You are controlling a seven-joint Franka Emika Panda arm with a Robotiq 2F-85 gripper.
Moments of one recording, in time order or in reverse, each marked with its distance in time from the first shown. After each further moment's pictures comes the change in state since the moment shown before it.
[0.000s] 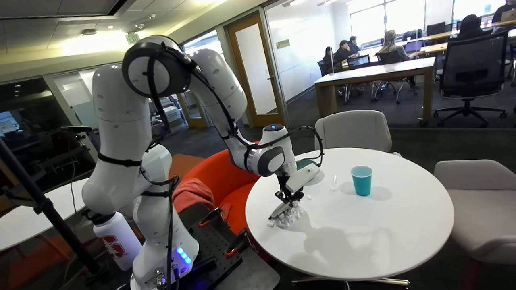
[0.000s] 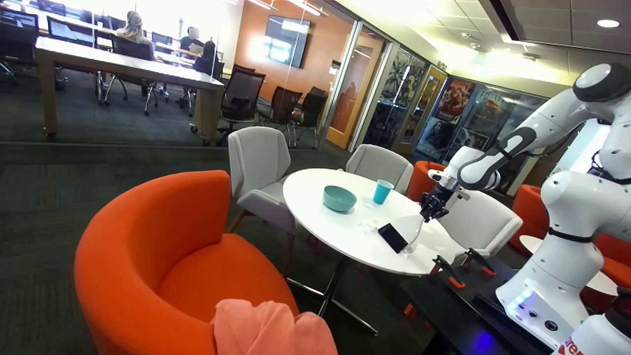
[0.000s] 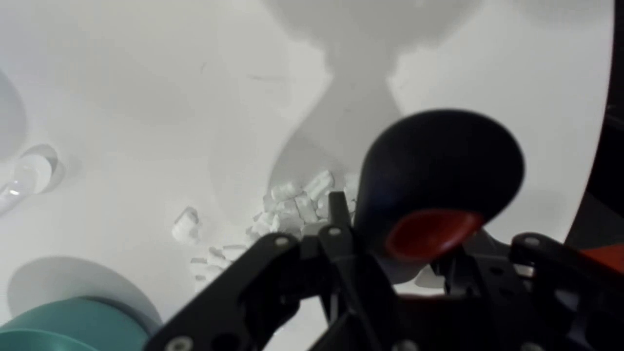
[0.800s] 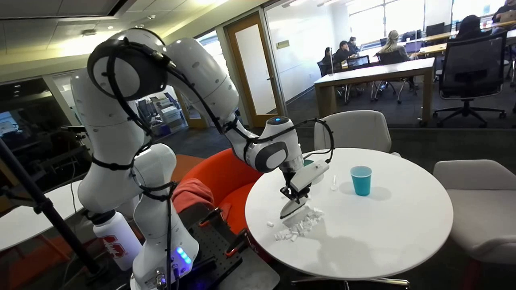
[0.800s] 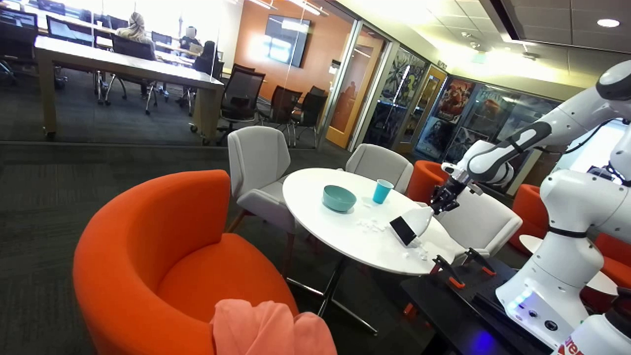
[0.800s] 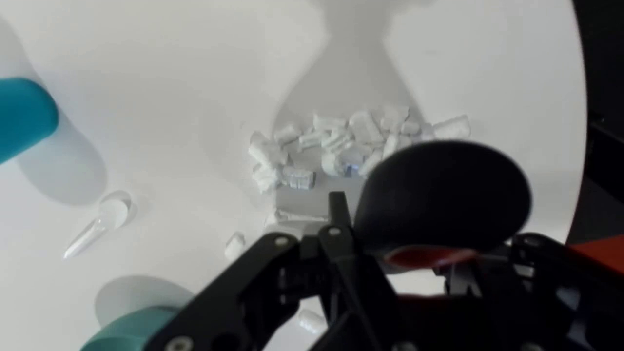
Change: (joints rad) arm -0.313 0.050 0.232 -0.010 0.101 -0.050 -0.098
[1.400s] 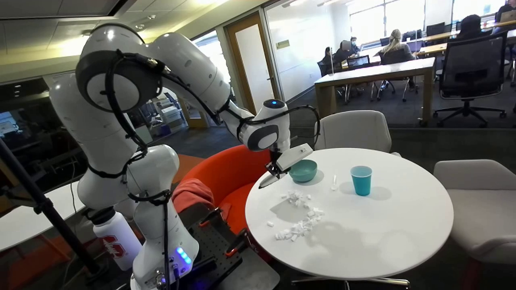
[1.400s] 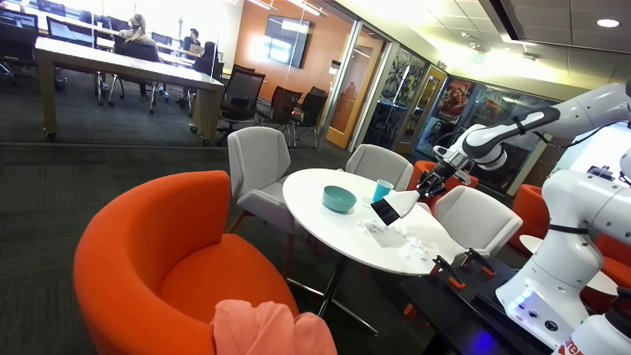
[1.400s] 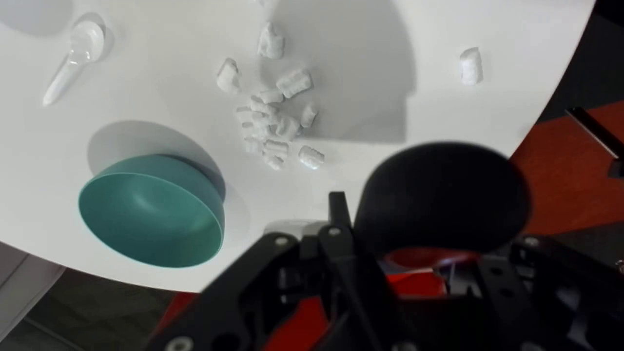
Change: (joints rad) arm -0.335 -0.107 0.525 -0.010 0.209 -0.195 0.000
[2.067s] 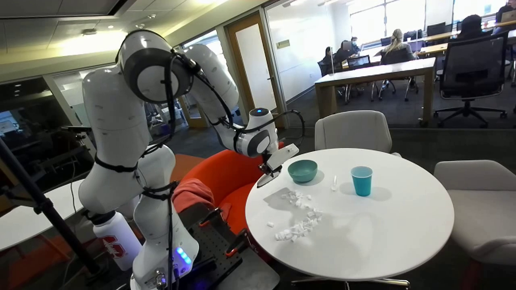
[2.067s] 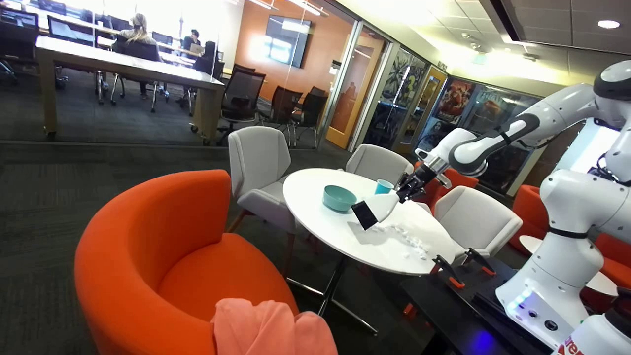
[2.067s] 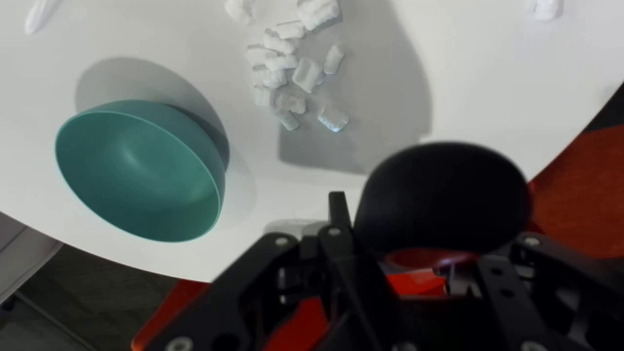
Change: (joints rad) arm 0.412 0.001 -0.268 -0.013 -0.195 0.251 0.266
